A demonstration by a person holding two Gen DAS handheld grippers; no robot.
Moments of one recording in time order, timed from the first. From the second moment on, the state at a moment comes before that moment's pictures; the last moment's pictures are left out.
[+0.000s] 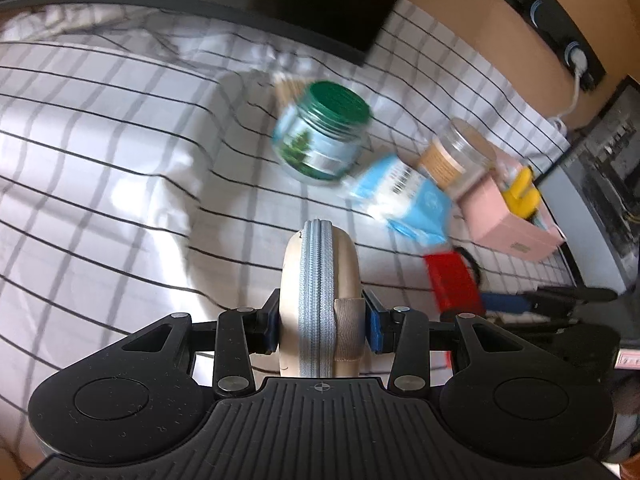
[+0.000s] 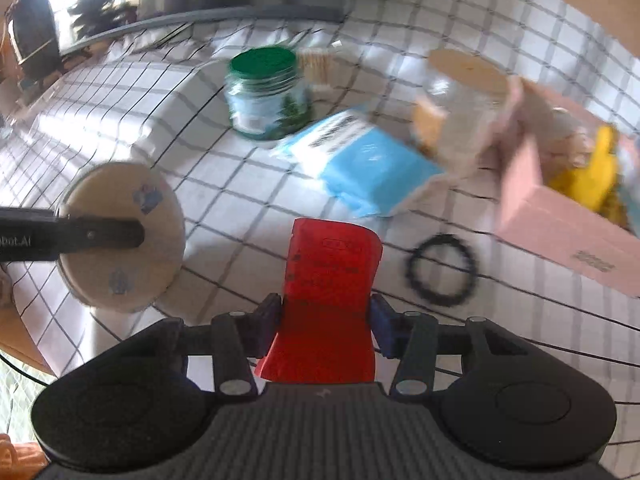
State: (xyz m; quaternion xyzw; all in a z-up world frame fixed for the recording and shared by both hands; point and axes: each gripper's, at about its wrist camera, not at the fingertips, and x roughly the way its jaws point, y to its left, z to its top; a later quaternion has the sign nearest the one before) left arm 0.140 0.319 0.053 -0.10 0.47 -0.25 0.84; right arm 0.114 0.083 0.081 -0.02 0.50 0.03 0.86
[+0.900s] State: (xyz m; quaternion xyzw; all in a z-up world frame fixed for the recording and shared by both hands) left arm 0.186 0.022 0.164 -0.11 0.40 -0.41 0.81; right arm 0.076 -0.163 0.195 -0.01 0.31 -0.08 0.95
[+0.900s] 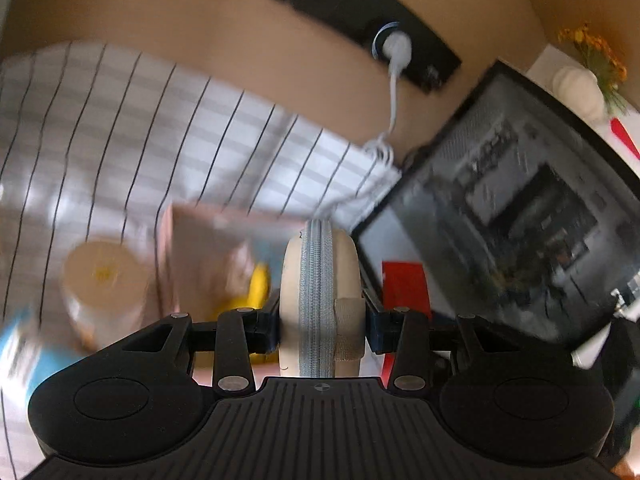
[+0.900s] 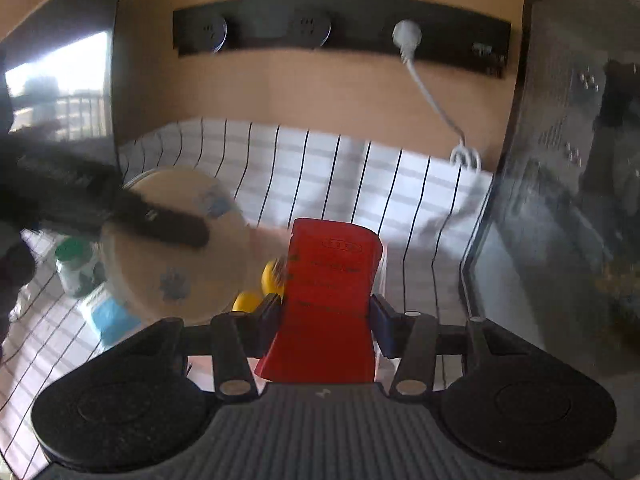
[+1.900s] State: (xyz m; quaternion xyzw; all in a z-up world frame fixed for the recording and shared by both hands) left arm 0.229 0.038 0.130 -0.13 0.36 -0.33 0.86; right arm 0.215 -0.190 0.111 0.00 0.38 -0.04 0.93
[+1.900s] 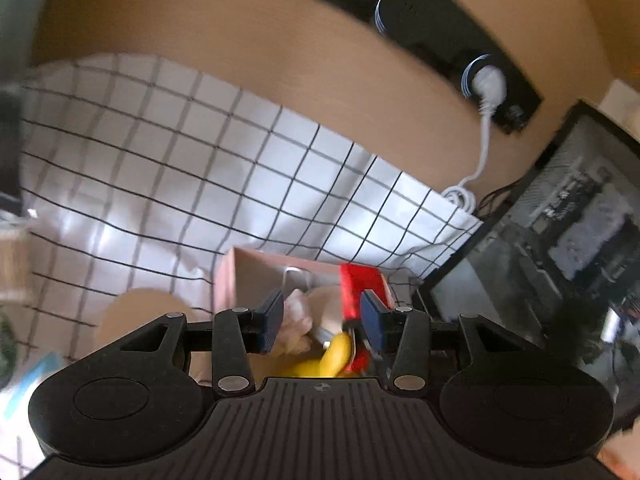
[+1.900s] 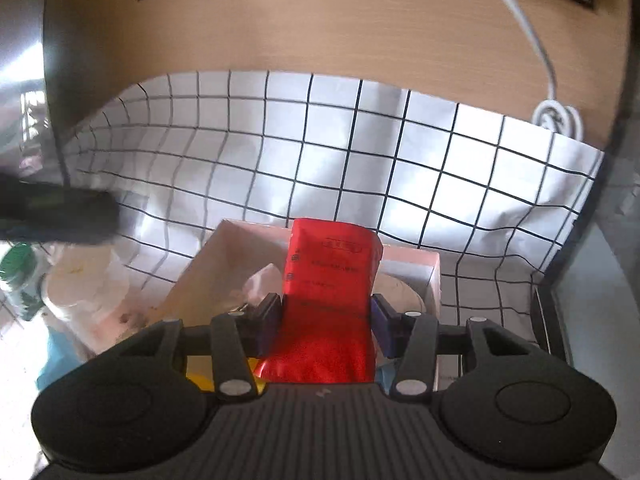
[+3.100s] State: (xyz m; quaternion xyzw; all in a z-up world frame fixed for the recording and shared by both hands) left arm 0.274 0.369 0.216 0.02 0.32 -0.17 0.93; right arm 0.274 0.036 0.285 0.17 0.28 0.07 0.94
